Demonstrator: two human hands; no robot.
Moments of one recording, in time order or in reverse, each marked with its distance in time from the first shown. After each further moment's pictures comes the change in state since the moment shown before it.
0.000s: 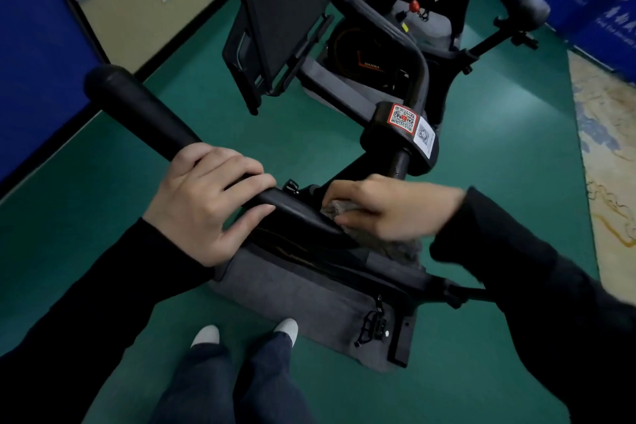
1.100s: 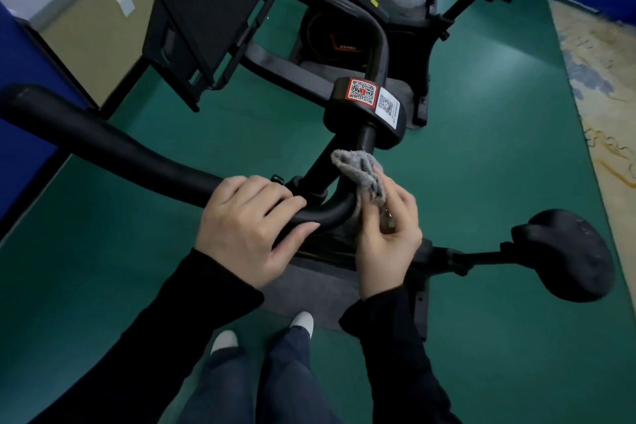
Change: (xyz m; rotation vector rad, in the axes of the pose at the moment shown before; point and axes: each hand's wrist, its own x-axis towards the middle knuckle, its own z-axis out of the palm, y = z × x) left_hand 0.014 0.071 0.031 -0.031 -0.019 0.017; right_hand 0.006 0.000 0.129 0.771 1.752 0.402
